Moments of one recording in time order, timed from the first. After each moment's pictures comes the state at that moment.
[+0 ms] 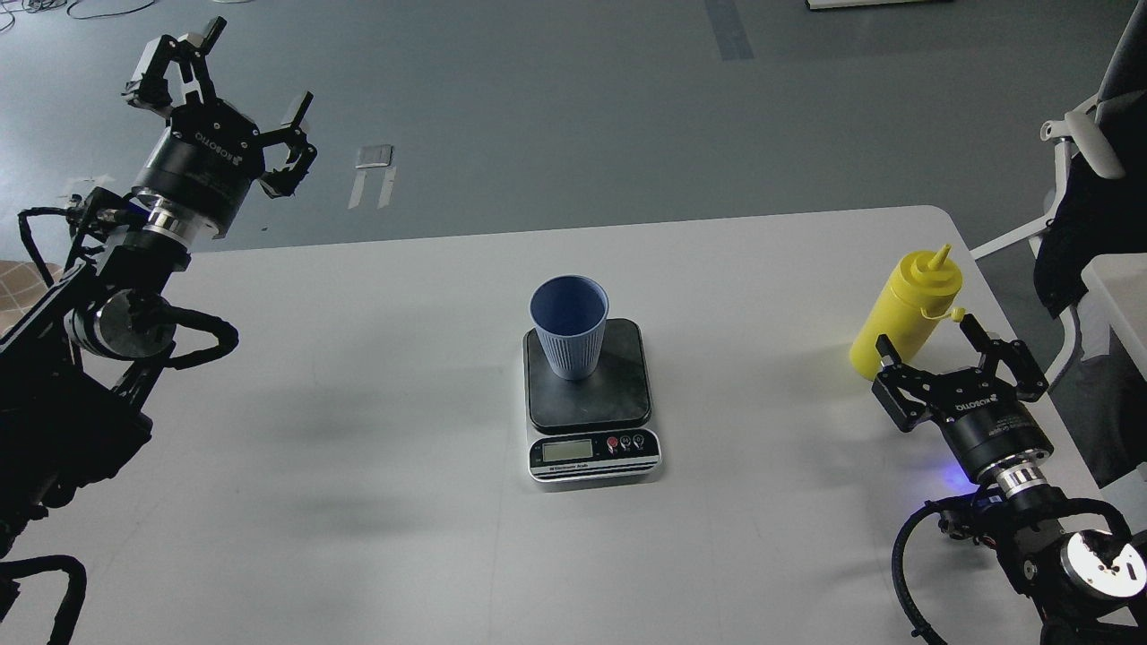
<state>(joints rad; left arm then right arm) -0.72 0.46 -0.97 -0.81 0.20 -0.49 -0.33 0.03 -0.13 1.52 0.96 0.38 0.49 -0.32</state>
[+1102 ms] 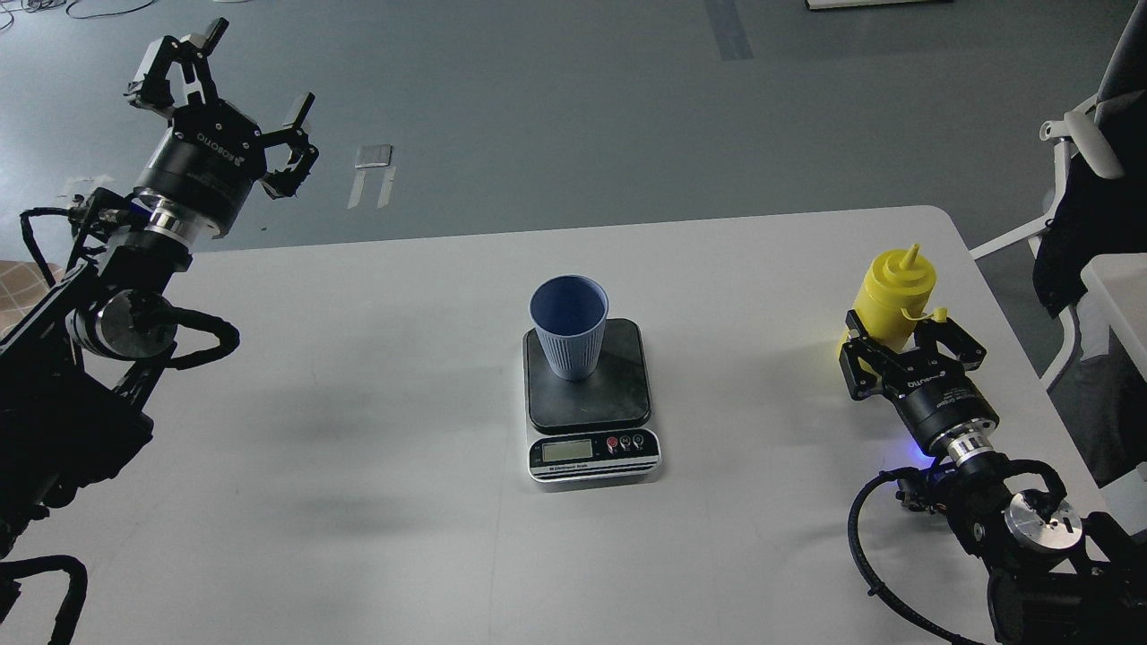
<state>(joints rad) -0.72 0.46 -0.97 -0.81 0.20 -0.49 -0.33 0.19 -0.06 1.51 0.78 0.30 0.49 -0.31</state>
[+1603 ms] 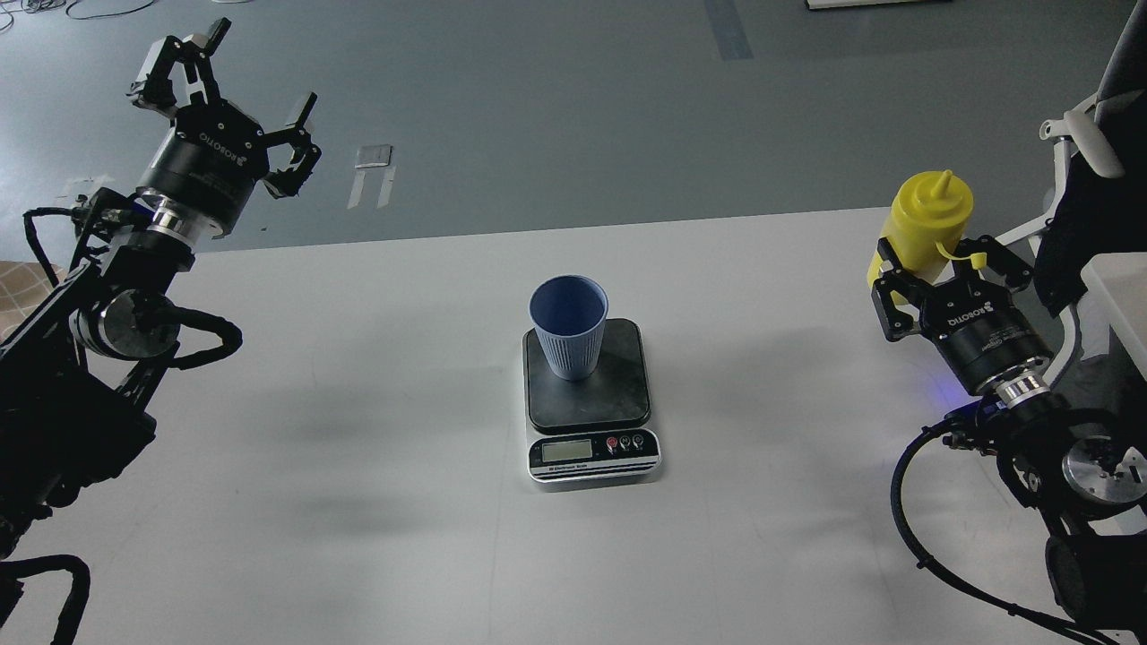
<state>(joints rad) -0.72 0.46 -0.97 -0.81 0.20 -0.49 -0.33 0.20 -0.22 1.51 1.07 0.21 0.45 -0.31</state>
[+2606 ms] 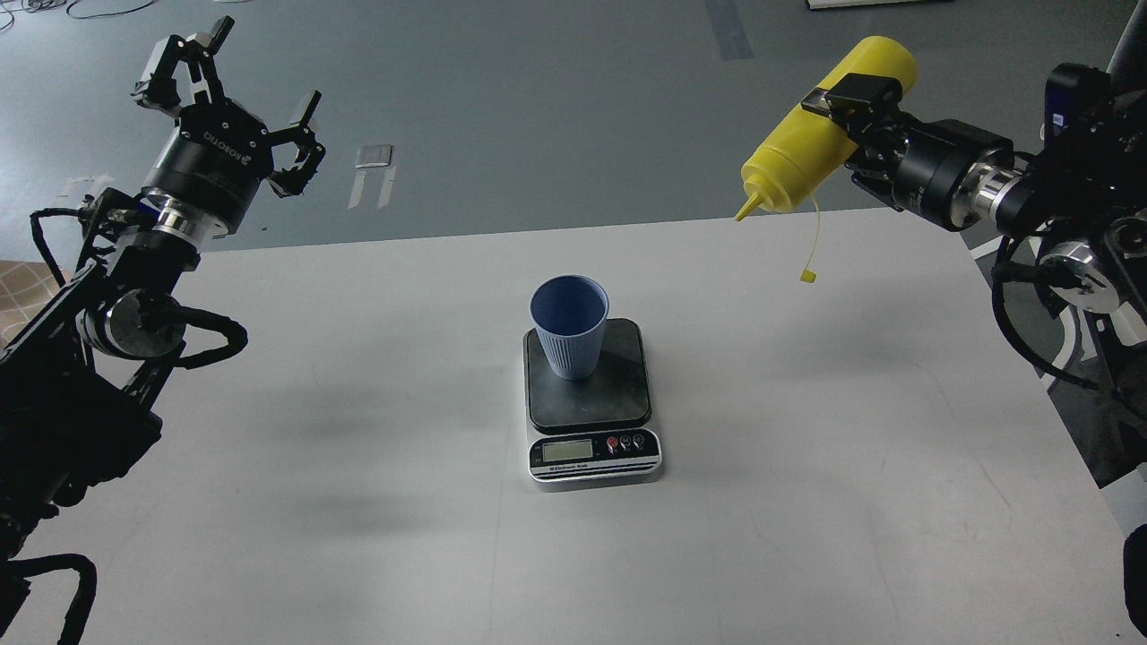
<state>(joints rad) -0.72 0.44 -0.97 -0.81 0.20 -0.49 -0.33 0.61 -0.34 1.29 1.34 -1.28 0.44 -0.33</state>
